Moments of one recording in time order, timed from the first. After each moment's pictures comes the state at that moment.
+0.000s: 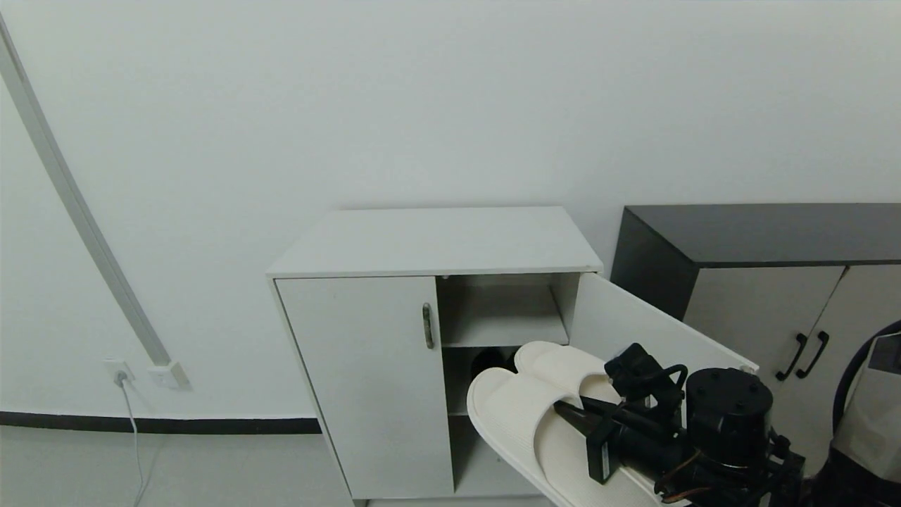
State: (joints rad) left arm 0.00 0.00 0.00 0.01 0.01 -0.01; right arm 0.67 2.01 -0.33 -1.44 0.06 0.05
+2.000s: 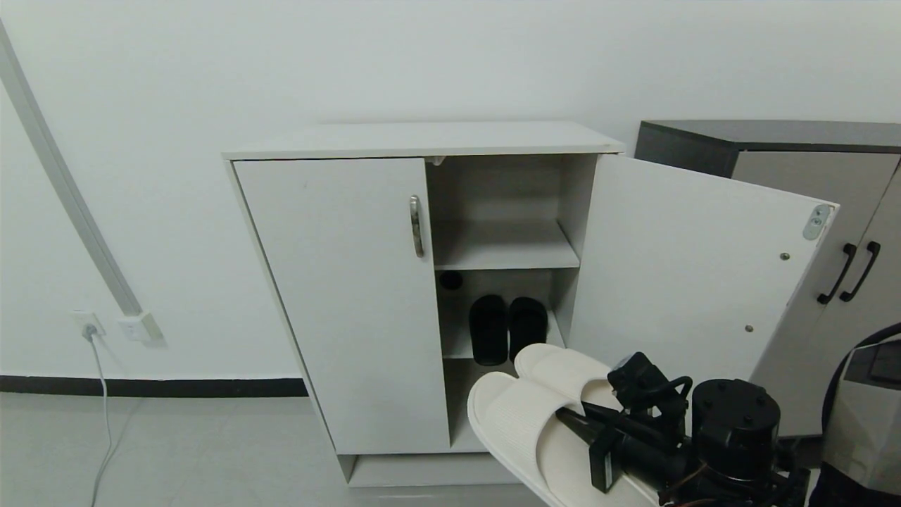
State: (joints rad) left arm 0.00 0.00 0.00 0.01 0.01 -0.01; right arm 0.68 2.05 -0.28 -1.55 0.07 0.03
